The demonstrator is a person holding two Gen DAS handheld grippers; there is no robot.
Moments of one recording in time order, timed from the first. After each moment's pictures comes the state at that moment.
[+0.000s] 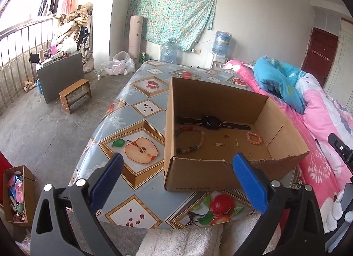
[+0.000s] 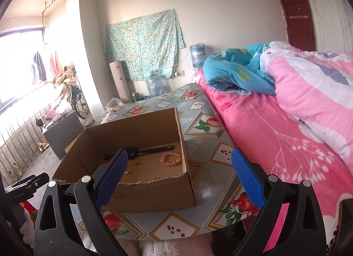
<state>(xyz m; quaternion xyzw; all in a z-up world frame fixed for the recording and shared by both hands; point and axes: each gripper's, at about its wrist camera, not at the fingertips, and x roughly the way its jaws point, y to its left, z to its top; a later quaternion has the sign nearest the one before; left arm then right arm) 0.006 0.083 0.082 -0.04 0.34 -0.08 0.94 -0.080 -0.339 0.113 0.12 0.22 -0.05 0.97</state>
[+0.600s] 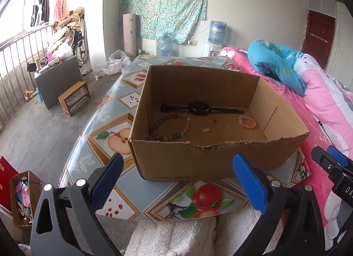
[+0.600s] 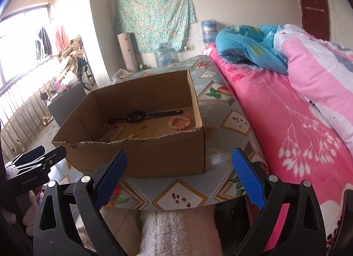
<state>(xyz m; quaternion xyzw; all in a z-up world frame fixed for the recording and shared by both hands) 0.001 0.031 0.065 -0.01 0.37 -0.08 0.93 -0.074 -0.319 0.079 0.09 0.32 -0.01 0.94</state>
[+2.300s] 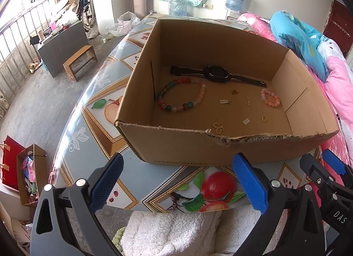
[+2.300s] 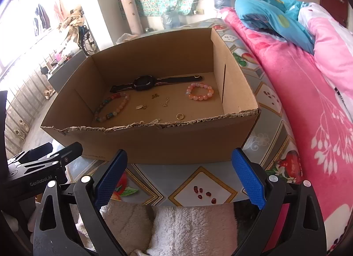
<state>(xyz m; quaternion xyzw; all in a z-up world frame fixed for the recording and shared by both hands) 0.047 0.025 0.035 -0.01 0.48 -0.04 0.88 -0.023 -0.284 0.050 0.08 0.43 0.01 0.90</state>
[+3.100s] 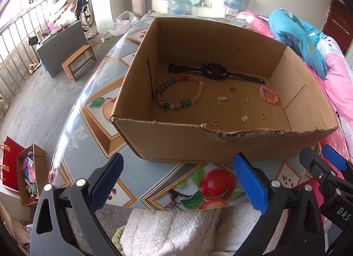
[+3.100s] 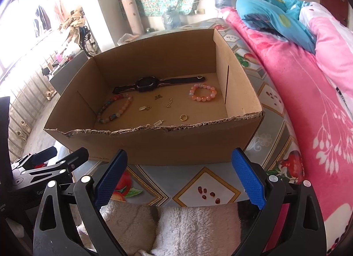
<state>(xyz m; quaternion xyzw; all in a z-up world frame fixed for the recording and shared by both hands) 0.043 0.019 0.034 -0.01 0.49 -0.04 0.87 -0.021 -0.282 0.052 0.09 0.43 0.02 0.90</state>
